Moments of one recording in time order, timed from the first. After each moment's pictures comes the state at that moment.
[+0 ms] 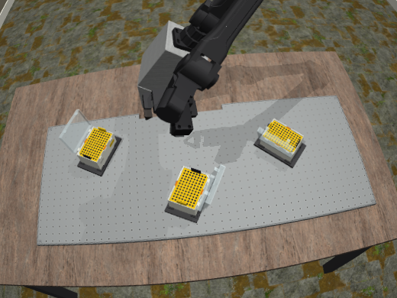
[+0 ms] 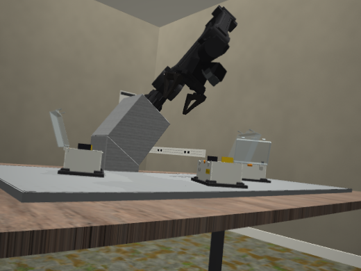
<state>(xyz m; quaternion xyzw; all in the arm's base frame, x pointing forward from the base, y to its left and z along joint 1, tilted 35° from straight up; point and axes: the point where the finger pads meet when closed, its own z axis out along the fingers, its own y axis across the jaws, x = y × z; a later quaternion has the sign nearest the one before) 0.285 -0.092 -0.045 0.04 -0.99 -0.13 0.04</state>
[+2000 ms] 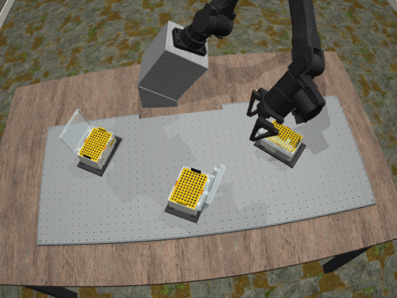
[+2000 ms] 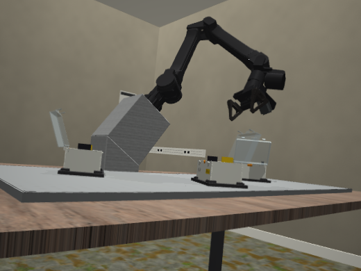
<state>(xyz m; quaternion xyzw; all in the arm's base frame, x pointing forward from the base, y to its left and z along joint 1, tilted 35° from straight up) 0.355 0.092 0.095 0.59 -0.80 0.05 -0.07</state>
